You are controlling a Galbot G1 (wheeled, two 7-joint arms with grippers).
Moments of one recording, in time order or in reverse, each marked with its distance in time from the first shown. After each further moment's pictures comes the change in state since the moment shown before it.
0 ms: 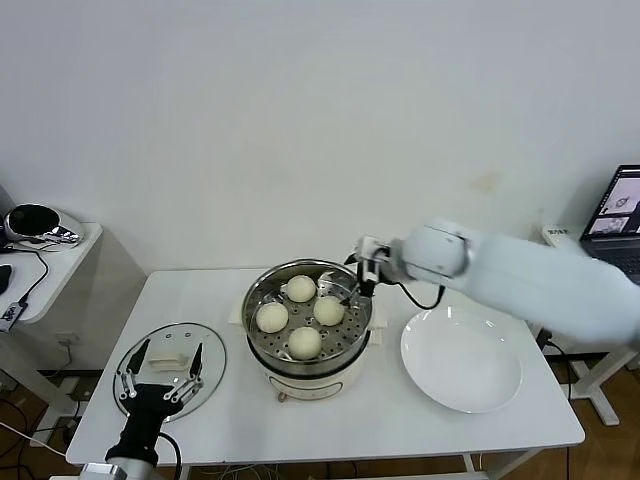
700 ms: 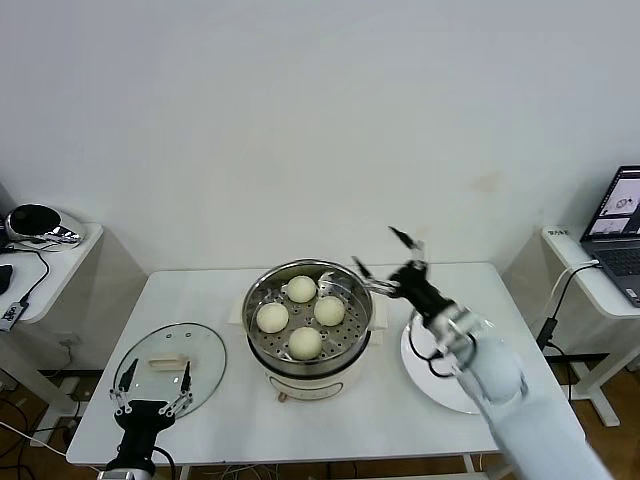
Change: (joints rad) left arm -0.011 -0.022 -0.010 0.131 0.201 -0.018 -0.069; right arm -1.319 0.318 1.336 0.181 -0.390 0.647 0.210
